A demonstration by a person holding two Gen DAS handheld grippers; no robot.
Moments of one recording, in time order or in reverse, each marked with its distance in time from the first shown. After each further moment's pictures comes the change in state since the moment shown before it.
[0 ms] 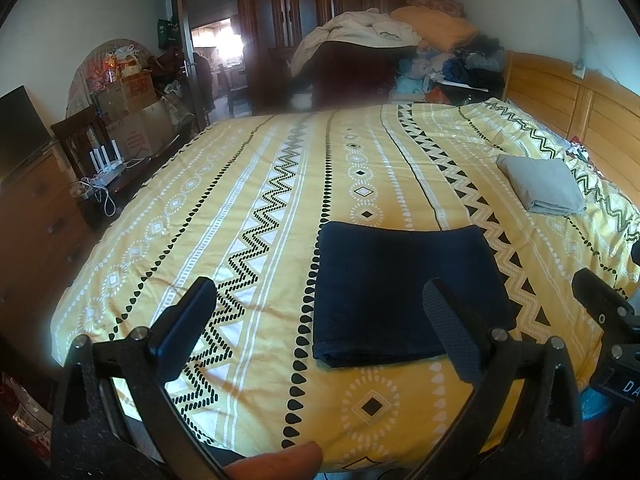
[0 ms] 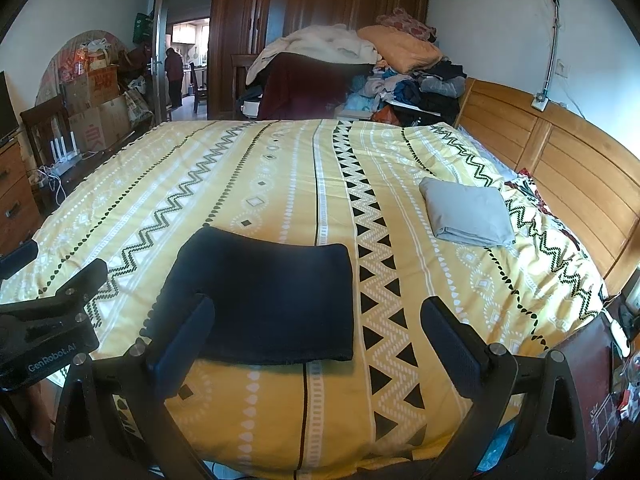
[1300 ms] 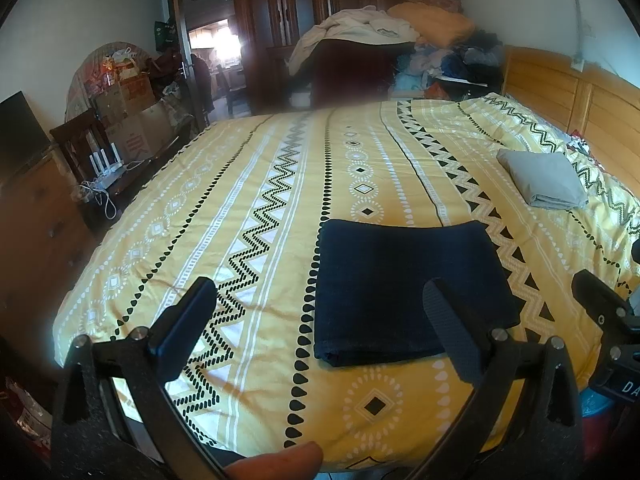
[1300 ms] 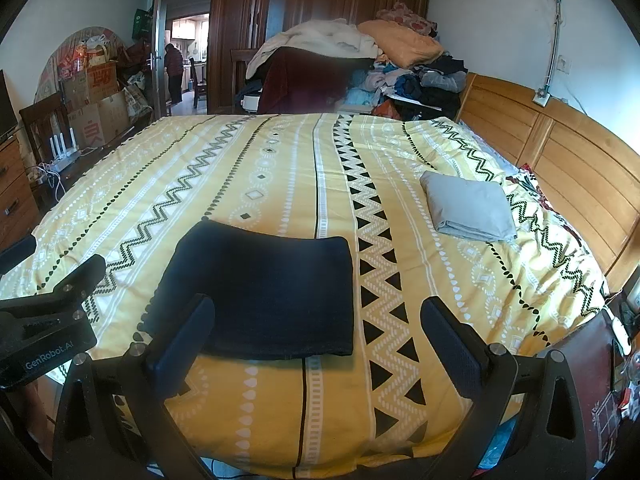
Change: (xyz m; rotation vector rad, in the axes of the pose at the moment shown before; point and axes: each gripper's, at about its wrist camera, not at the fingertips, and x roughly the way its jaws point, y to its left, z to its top) left arm 0.006 0.005 -0.003 0.015 0.006 0.002; right arm 0.004 -0.002 -0.010 0.001 0.016 -0.002
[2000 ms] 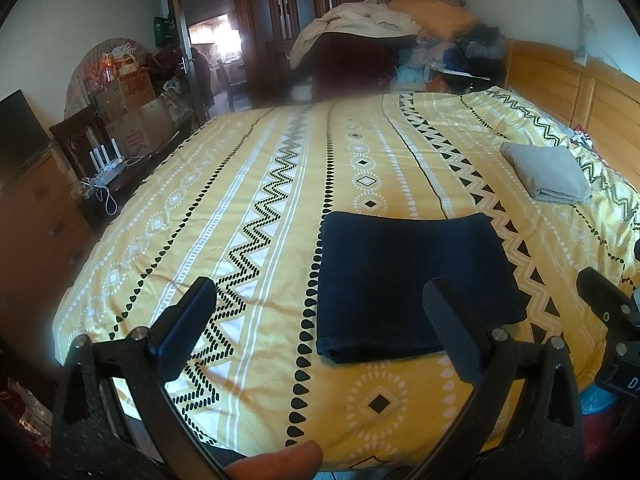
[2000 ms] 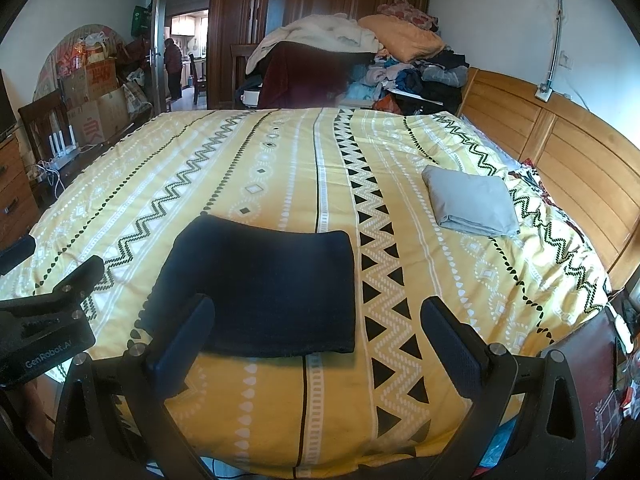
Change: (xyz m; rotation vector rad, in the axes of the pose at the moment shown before) left arm 0.008 0.006 -0.003 0.006 0.016 0.001; right arm 0.008 0.002 -0.006 0.000 0.018 0.005
